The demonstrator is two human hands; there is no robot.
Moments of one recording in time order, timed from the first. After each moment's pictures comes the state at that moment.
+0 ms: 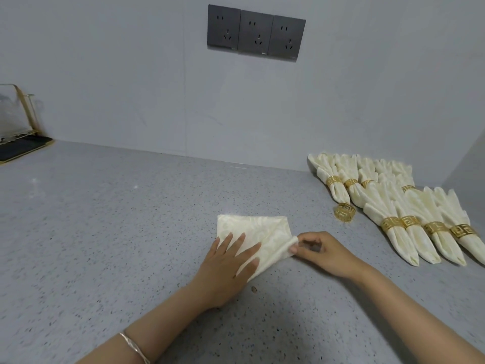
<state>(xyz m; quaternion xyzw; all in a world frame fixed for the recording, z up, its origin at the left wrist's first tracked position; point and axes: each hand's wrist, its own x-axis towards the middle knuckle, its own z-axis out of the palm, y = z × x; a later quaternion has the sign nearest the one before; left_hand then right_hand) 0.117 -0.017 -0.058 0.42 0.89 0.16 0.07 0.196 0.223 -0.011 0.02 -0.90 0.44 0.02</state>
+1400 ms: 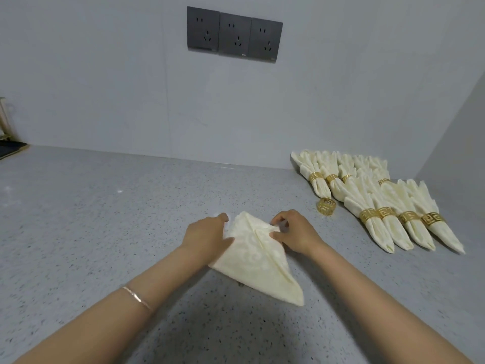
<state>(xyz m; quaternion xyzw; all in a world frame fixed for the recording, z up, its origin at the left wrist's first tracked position) 0.084 0.003 -0.009 0.31 0.95 0.09 0.00 0.156 0.214 -0.016 -0.16 -0.95 0.24 0.08</state>
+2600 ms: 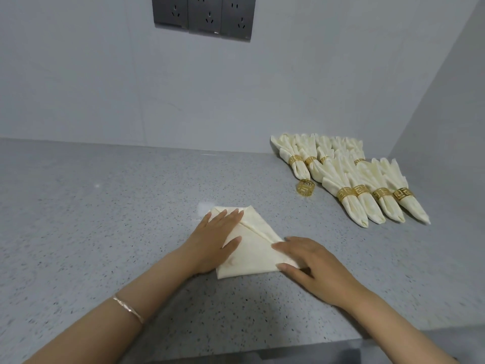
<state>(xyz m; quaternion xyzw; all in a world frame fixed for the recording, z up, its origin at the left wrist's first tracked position) 0.109 0.018 -0.042 0.50 0.86 0.12 0.05 0.290 0.216 -0.043 0.00 -0.98 0.17 0.10</state>
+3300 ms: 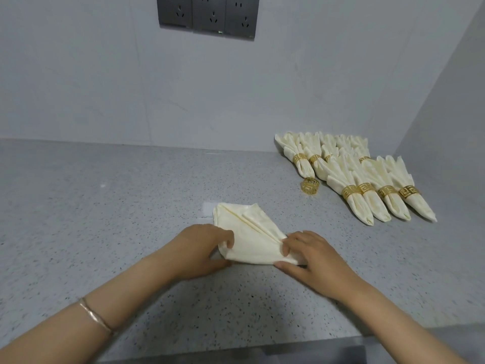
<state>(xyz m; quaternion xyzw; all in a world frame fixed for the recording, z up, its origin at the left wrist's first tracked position) 0.117 -0.026 -0.017 0.53 0.84 0.11 0.02 0.276 0.205 -0.034 -0.01 -0.99 0.12 0.12</state>
